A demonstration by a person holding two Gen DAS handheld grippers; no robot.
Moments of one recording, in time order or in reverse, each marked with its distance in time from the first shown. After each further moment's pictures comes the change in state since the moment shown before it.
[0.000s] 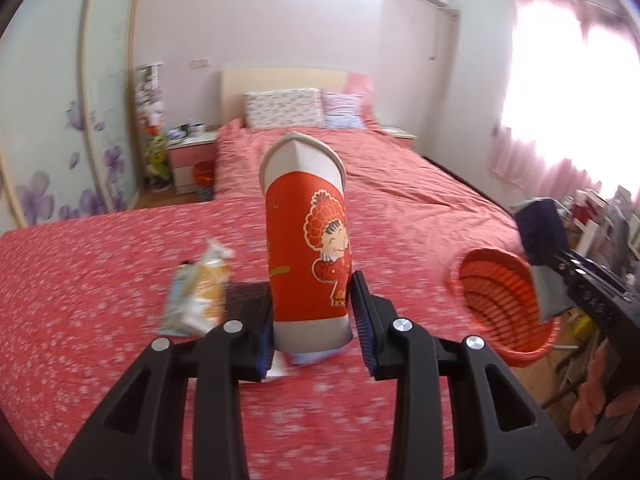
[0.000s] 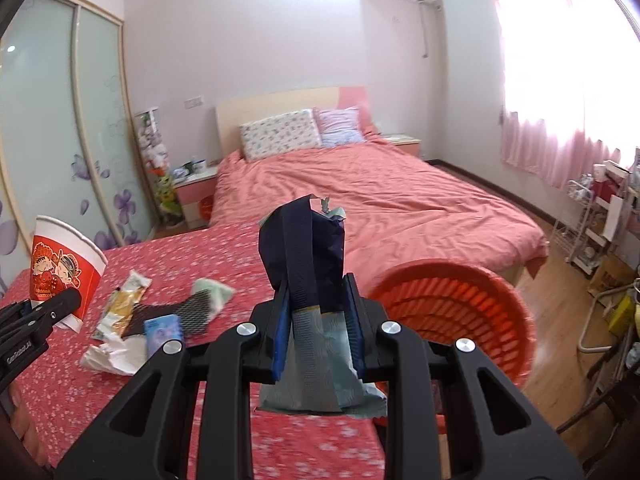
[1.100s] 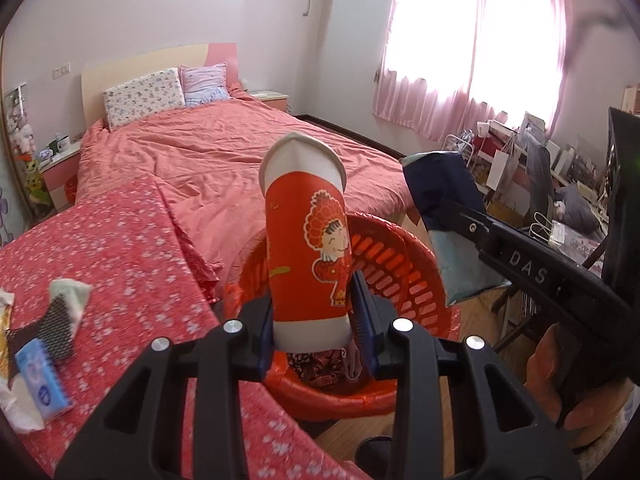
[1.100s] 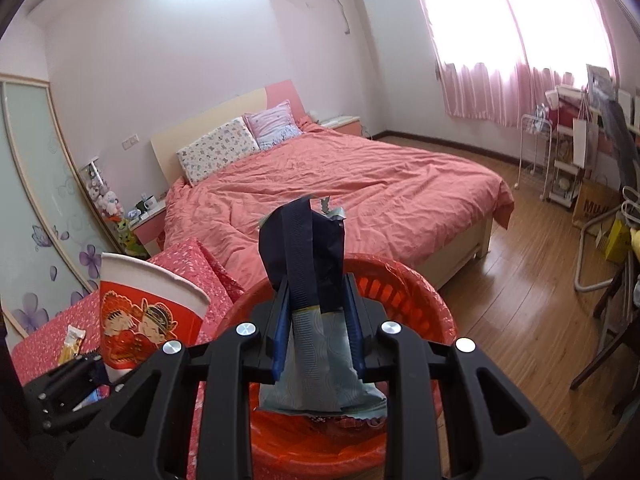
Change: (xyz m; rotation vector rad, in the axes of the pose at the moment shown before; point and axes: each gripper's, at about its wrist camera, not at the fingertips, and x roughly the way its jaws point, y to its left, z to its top) left arm 0.128 -0.229 -0.017 0.217 0.126 -0.354; right arm 0.048 -0.158 -0.014 0.266 0.023 -0.071
